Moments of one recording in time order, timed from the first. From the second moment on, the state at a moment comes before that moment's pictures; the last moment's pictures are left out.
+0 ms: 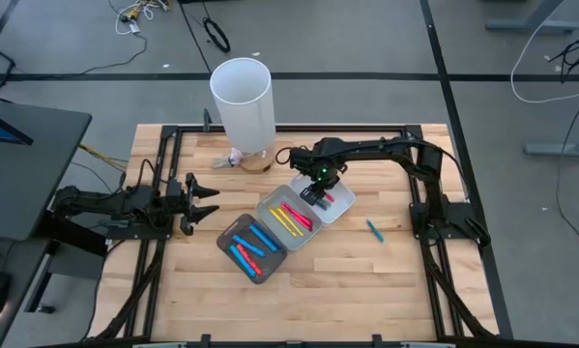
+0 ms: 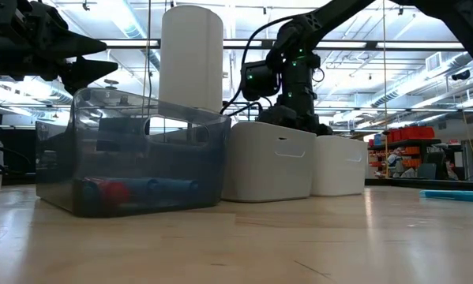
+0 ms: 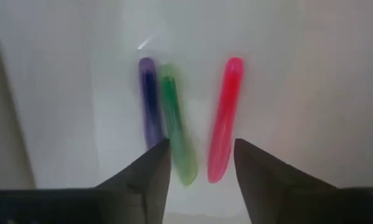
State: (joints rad) left arm -0.13 0.01 0.01 0.10 -0.26 -0.20; right arm -0.29 2.03 1.51 -1.07 -0.10 0.44
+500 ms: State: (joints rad) left arm -0.13 0.01 0.01 0.10 -0.26 -0.20; right arm -0.24 1.88 1.53 -1.20 -0.05 0.48
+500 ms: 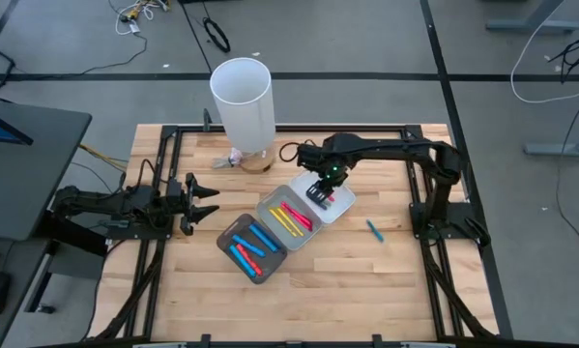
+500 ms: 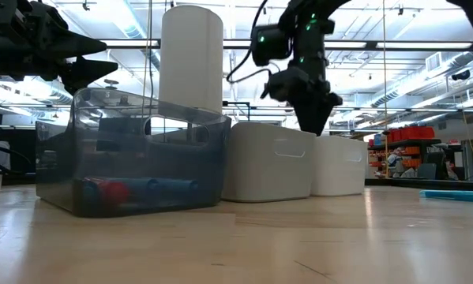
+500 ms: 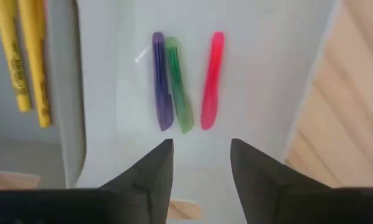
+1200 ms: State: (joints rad) left arm -0.13 0.01 0.01 0.10 -0.26 -0.20; right arm -0.10 1.51 1.26 -1.22 -0.01 0.75
